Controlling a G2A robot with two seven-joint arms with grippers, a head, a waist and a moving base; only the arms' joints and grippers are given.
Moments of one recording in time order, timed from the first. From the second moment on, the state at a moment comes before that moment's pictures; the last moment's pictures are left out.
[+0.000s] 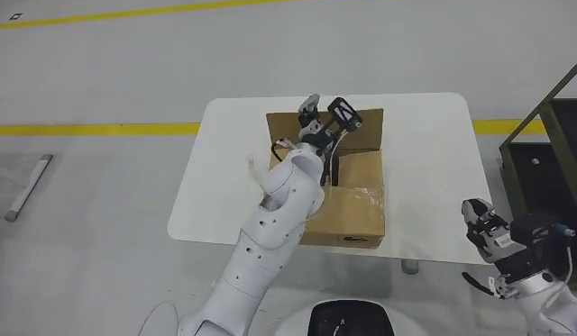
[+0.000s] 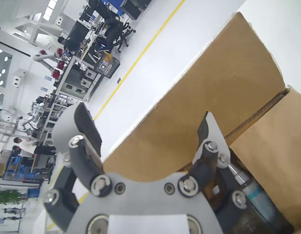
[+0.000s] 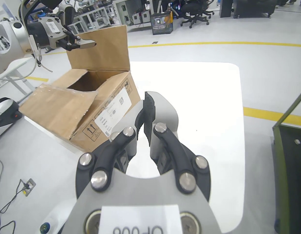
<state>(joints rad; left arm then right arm) 0.77 -1.57 -1.00 -1.35 2.05 -0.17 -0.42 -1.93 -1.24 1.79 -2.02 -0.98 -0.39 -0.03</state>
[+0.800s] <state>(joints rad) 1.21 -1.51 -1.17 -1.90 1.86 -0.43 -0.51 -1.88 -1.22 1.81 -2.03 -0.96 -0.62 0.11</state>
